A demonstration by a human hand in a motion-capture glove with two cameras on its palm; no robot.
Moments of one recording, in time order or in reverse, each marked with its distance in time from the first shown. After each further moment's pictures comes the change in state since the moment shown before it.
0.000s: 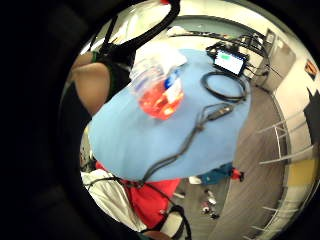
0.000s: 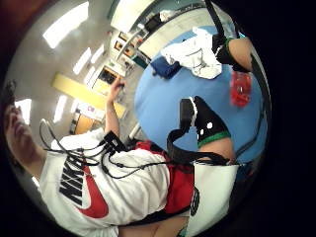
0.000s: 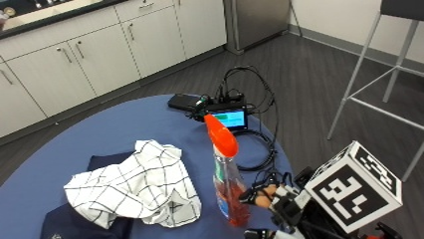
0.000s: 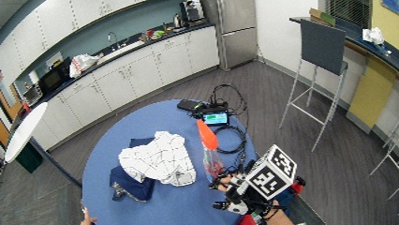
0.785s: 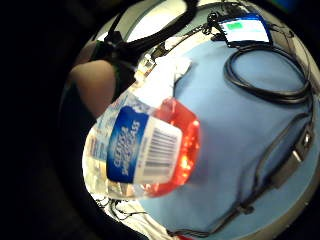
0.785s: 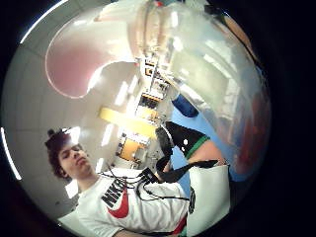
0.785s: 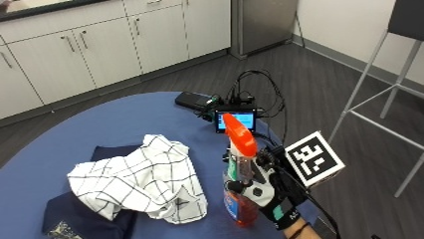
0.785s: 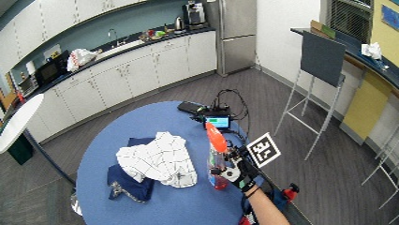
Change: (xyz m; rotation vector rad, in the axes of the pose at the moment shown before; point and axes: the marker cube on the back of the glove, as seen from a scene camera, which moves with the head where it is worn) arm 0.055 -0.071 0.050 0.155 -0.613 0.228
